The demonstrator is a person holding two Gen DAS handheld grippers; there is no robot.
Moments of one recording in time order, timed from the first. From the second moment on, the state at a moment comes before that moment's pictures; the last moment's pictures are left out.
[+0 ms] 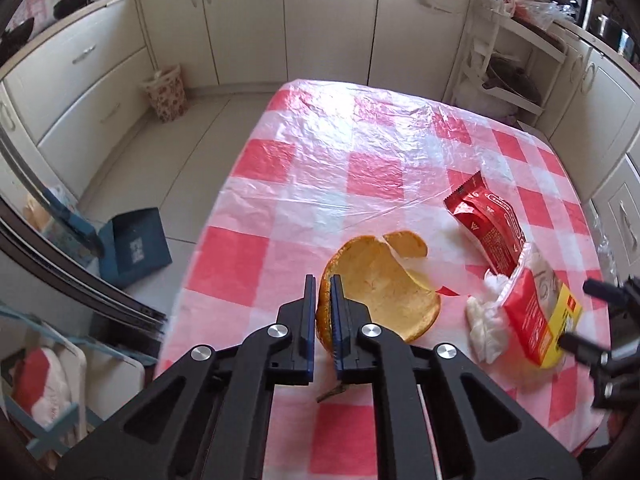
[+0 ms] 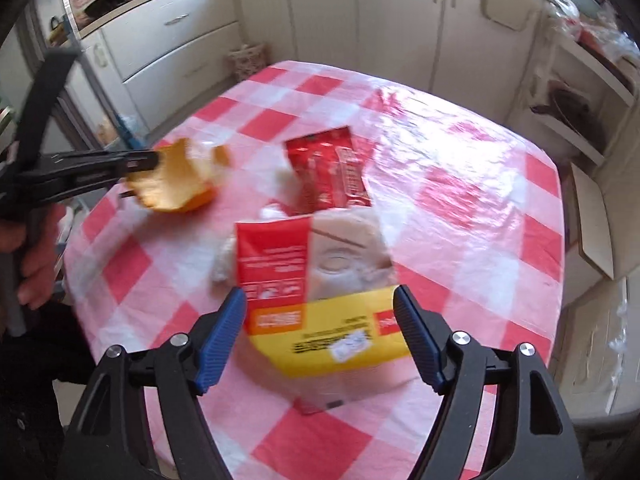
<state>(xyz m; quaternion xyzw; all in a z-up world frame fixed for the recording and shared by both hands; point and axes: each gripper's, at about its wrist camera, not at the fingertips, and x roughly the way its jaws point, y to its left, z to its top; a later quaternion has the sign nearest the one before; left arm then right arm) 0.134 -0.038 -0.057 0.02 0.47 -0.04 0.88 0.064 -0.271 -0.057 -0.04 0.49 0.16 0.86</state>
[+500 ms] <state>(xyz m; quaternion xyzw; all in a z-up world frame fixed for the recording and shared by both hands) 0.126 -0.024 -0.066 0.07 0.48 -0.04 0.87 0.071 -0.275 -0.079 0.00 0.53 0.17 0.83</state>
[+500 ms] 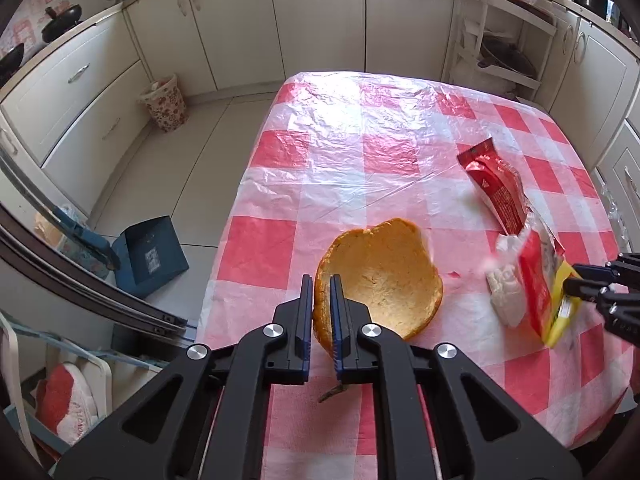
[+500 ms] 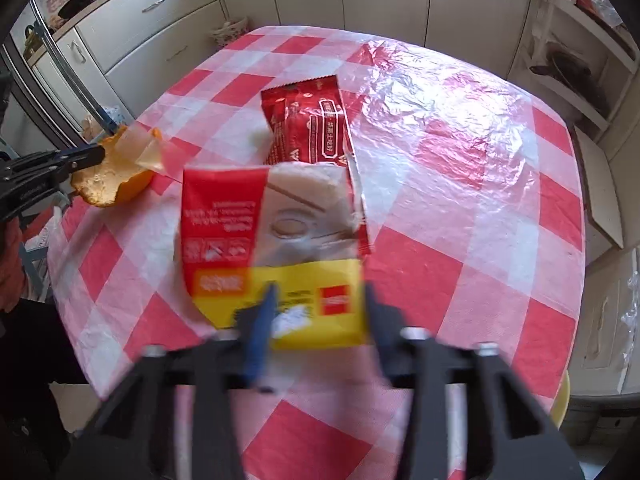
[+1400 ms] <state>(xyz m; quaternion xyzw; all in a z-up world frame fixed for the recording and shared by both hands) 0.126 -0.013 -0.069 -0.01 0.49 -0.08 0.87 0.055 -0.272 -0.041 0.05 0.48 0.23 0.84</state>
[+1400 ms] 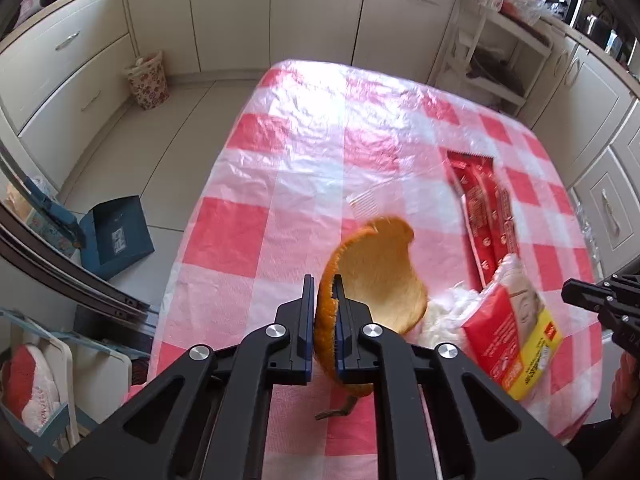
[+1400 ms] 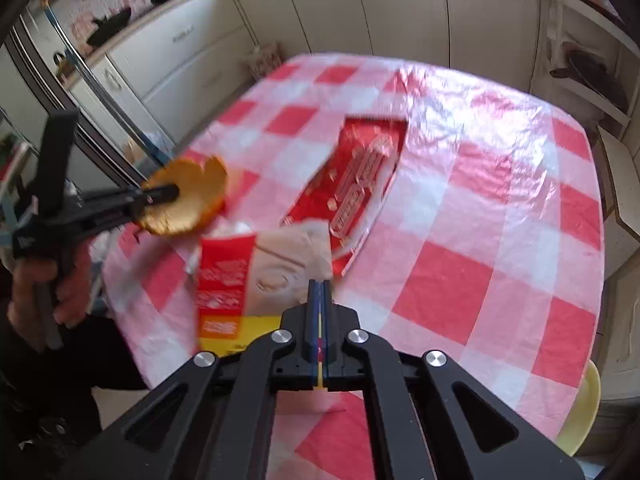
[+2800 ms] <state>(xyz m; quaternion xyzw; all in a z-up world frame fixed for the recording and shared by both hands) 0.099 -0.019 -0.003 -0.02 0.37 -0.06 0.93 0.016 -0.300 0.010 0.06 0.42 0.21 0.88</state>
